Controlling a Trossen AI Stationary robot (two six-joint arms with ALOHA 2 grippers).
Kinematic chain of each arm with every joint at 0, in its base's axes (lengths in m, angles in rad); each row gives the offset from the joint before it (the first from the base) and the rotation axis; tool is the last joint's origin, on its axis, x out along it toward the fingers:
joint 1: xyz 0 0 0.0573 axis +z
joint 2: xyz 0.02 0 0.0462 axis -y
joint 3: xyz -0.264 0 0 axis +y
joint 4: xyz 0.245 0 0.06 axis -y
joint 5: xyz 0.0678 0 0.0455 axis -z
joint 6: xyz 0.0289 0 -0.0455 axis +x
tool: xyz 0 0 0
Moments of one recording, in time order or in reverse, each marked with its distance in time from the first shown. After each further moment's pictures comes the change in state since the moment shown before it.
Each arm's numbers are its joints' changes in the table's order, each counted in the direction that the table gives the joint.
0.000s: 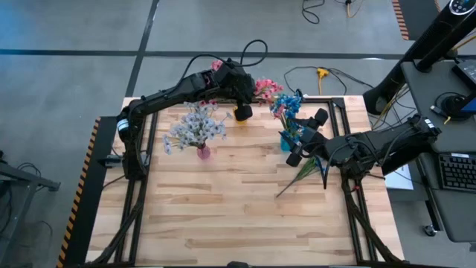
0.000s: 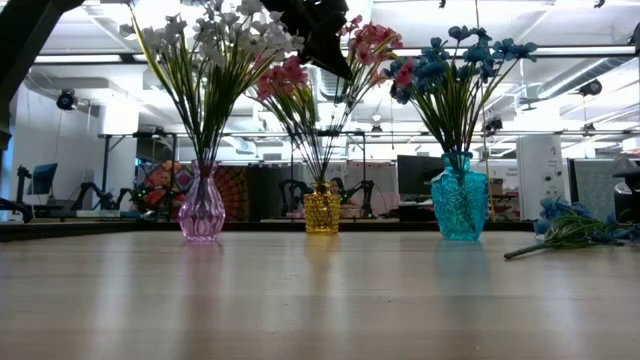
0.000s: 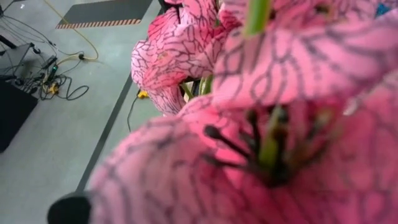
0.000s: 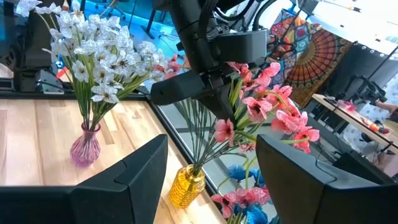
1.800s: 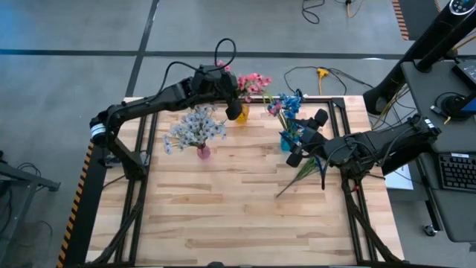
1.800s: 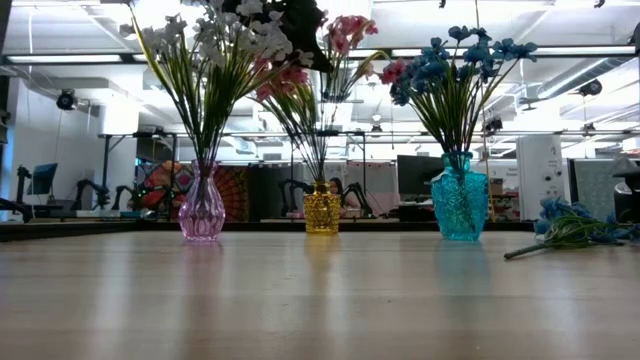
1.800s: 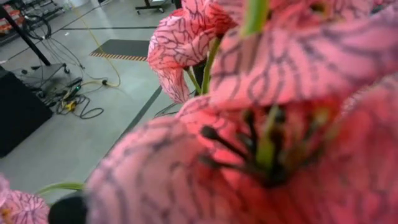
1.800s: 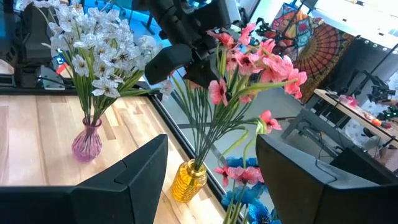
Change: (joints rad) left arm 0.044 0.269 0.462 0.431 0.013 -0.121; right arm 0.000 0.000 0.000 -0.036 0.000 0.039
